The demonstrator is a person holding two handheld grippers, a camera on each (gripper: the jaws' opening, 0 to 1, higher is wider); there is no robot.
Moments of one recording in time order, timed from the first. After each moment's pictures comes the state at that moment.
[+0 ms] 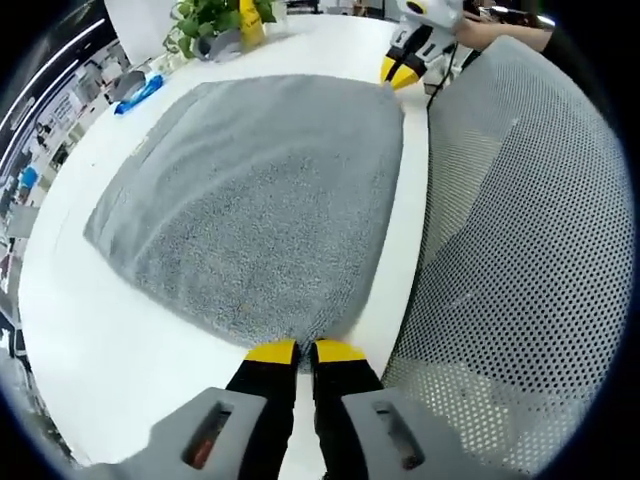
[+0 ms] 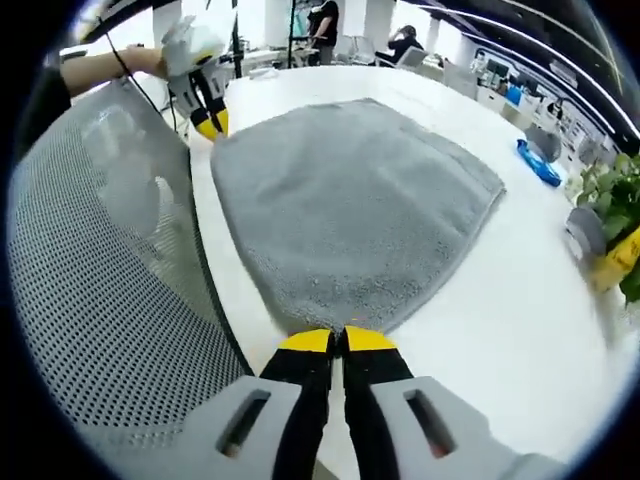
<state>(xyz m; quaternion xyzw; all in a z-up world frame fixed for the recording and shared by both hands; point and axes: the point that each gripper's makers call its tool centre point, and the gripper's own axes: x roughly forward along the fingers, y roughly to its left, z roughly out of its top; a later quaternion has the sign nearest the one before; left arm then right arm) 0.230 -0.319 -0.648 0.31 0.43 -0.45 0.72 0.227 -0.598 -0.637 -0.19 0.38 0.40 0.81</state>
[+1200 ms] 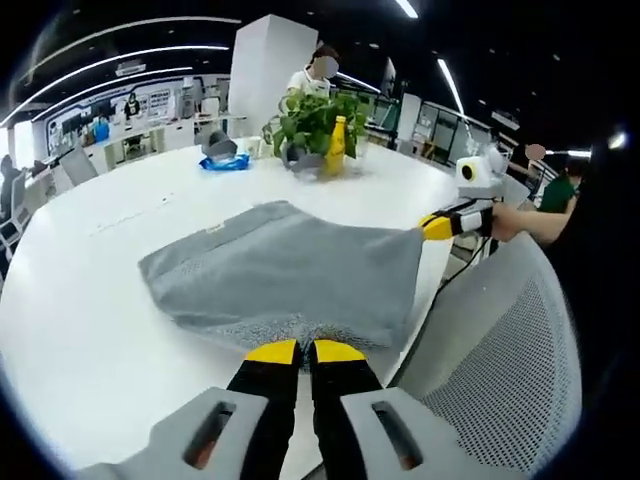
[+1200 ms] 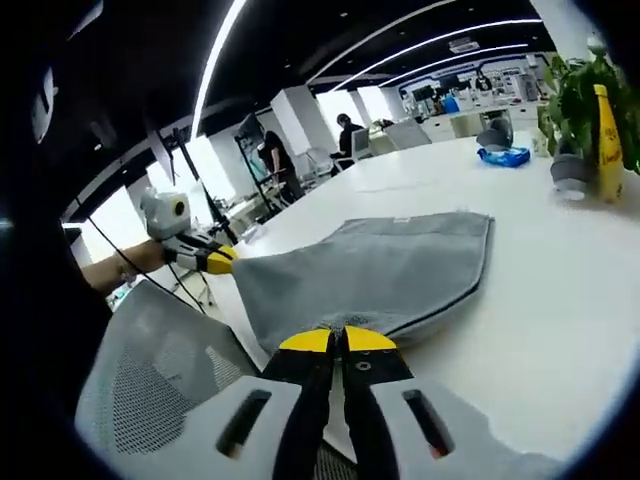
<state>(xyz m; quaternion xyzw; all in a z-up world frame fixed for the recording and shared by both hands) 0.257 -0.357 -0.542 0.07 0.30 -0.40 0.86 0.241 -0.563 -0.547 0.12 0.26 0.40 0.87</state>
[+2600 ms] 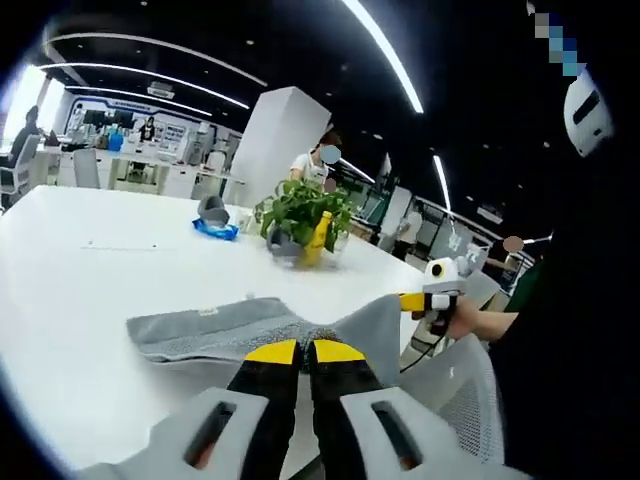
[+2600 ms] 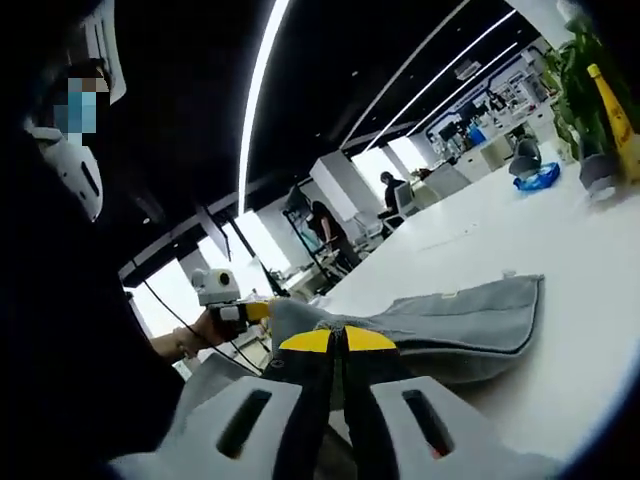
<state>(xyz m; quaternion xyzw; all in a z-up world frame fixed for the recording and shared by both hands) 0.248 -0.367 -0.463 -0.11 0.19 -0.42 0.88 0.233 -0.556 -0.475 0.27 0.14 0.47 0.83</state>
